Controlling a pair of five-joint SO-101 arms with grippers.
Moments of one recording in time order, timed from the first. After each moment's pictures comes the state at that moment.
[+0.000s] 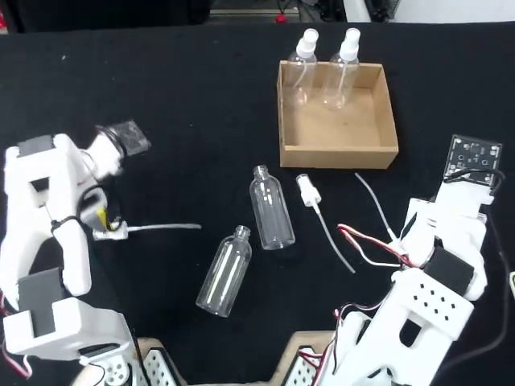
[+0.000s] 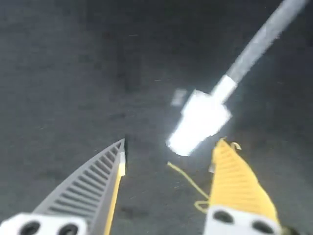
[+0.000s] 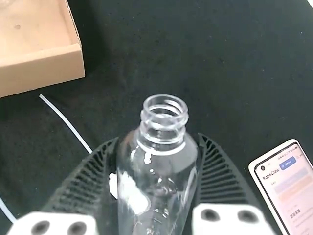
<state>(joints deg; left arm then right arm) -23.6 -3.1 19.7 70.7 -73.5 35.9 -56.7 58.2 50.9 19.6</state>
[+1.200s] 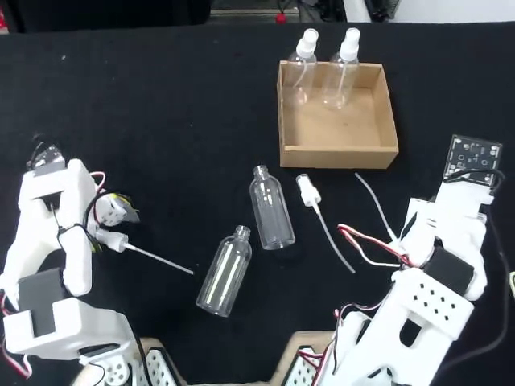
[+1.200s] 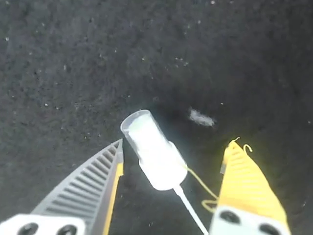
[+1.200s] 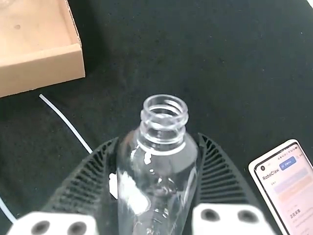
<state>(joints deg) -23.2 -3.1 34.4 67.2 21.8 35.9 -56.7 58.2 50.9 19.6</state>
